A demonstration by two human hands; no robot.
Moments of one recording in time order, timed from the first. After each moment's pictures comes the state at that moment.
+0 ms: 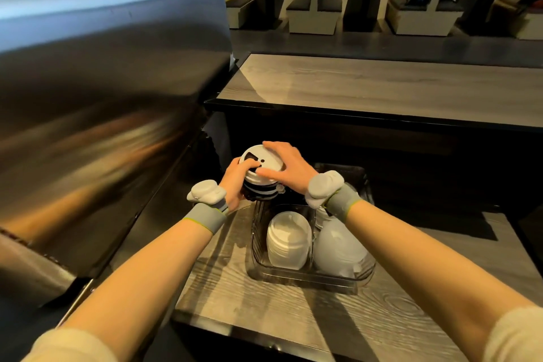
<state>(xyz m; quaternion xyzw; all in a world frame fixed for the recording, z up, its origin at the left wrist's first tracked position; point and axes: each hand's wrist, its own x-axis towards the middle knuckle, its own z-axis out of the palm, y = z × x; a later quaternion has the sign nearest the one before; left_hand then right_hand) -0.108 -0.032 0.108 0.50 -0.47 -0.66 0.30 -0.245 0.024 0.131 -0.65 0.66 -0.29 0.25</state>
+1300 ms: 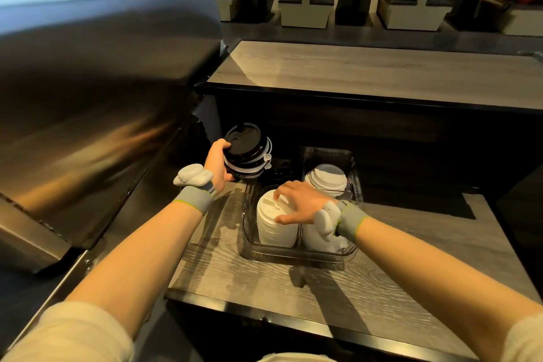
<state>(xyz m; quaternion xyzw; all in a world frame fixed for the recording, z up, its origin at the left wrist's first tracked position) -0.098 -0.036 0.098 0.49 -0.40 -0.69 0.36 -0.262 0.091 0.076 -0.75 0.64 0.01 0.19</state>
